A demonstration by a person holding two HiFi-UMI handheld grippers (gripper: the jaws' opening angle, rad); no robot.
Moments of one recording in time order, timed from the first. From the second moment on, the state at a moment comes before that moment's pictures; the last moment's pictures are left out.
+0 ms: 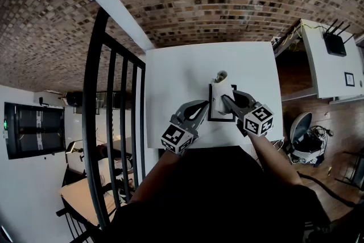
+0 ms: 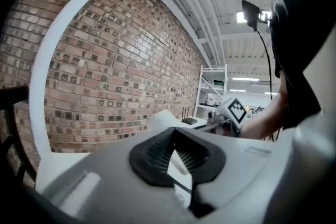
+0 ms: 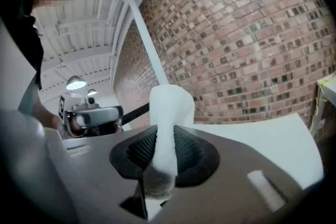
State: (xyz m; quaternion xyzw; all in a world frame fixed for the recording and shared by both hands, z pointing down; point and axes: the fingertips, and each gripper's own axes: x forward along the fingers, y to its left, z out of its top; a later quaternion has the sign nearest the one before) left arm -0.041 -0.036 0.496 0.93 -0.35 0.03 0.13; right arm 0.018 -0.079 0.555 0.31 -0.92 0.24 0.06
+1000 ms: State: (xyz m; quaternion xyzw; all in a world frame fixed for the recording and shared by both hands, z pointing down) left arm -0.051 -0.032 0.529 0.92 -0.35 0.06 0.17; right arm -0.002 -0.131 0.792 0.35 -0.78 0.46 0.24
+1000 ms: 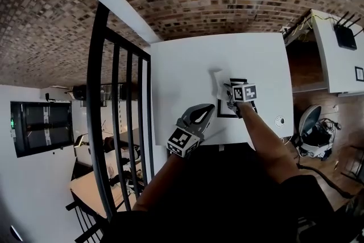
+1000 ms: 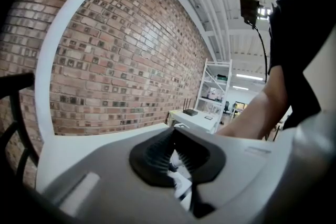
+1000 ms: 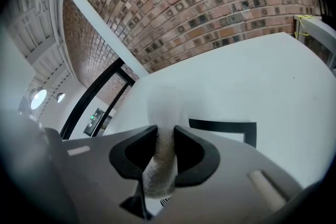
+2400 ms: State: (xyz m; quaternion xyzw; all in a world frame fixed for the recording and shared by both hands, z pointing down) left arm -0.024 -0.020 0.528 0.93 -0.32 0.06 0.17; right arm 0.026 -0.062 0.781 0.34 -0.78 0.47 0.24
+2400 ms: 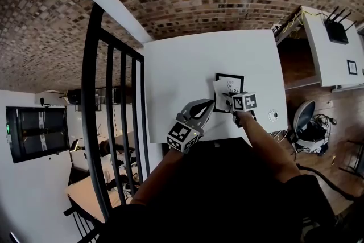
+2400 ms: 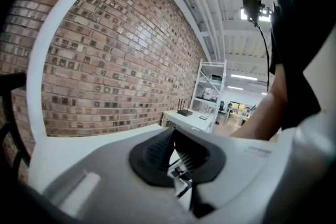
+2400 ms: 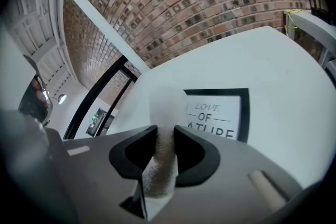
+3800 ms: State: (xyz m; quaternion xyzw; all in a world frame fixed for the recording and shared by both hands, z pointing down) left arm -0.013 -0.016 0.550 0.93 -0.30 0.08 0.18; right arm -0.006 0.005 0.780 0.30 -0.78 0.51 0.22
